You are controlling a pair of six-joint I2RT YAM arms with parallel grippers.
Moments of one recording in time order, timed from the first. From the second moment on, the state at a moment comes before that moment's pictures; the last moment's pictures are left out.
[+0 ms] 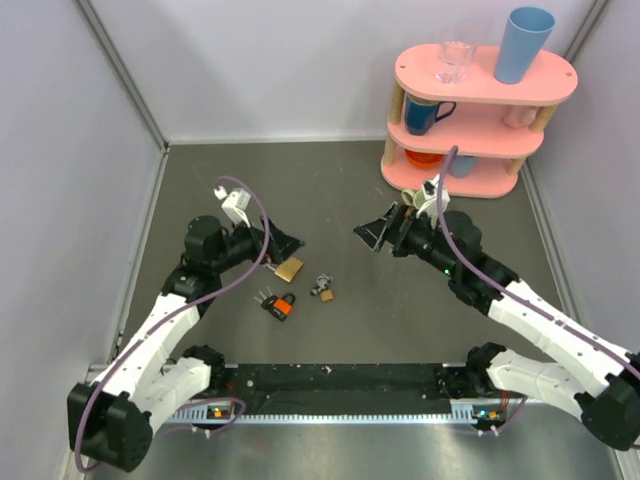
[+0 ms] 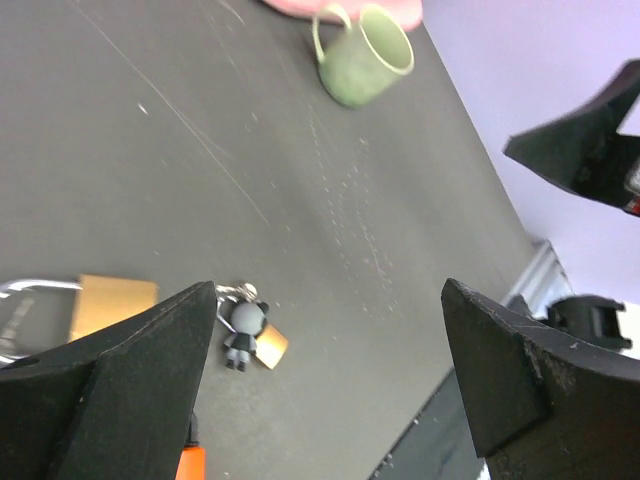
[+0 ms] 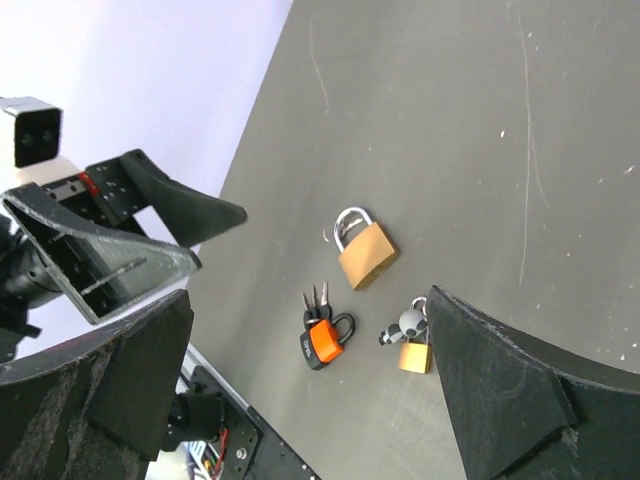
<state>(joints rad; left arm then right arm) -0.29 0.92 0.59 0.04 0.57 -0.57 0.68 0.98 0.75 0.01 -0.06 0.77</state>
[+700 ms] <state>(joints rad) -0.29 0.64 0.69 -0.28 -0.04 -0.38 0.68 0.57 0.73 -0.30 0.29 0.55</state>
